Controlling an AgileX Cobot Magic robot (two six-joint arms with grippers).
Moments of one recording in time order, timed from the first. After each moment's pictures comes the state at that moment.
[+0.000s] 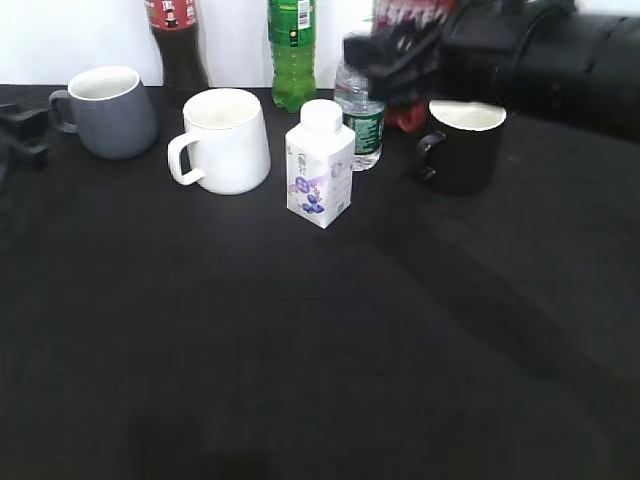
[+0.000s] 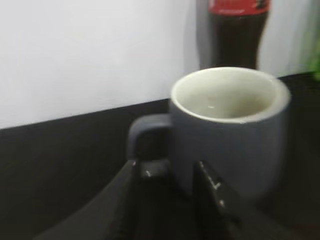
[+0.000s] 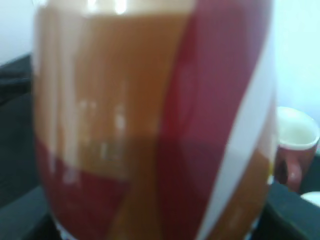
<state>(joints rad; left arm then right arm) 0.12 1.82 -0.68 0.46 -0.90 -0.13 0.60 1.45 -0.85 -0.11 -0.34 0.12</state>
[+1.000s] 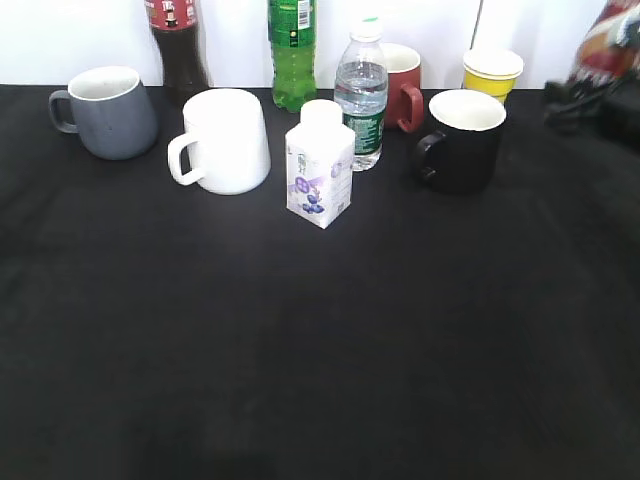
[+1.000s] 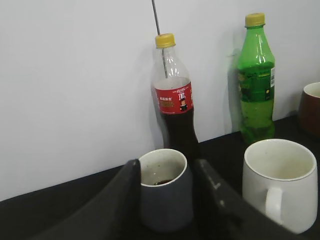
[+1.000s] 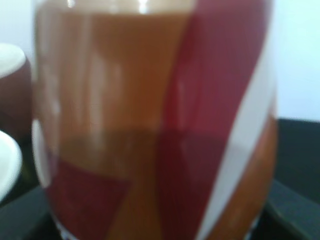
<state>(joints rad) -0.02 1.11 -0.47 0.48 -0.55 -0.21 0.00 1.90 -0.86 -0.21 -0.77 0.11</state>
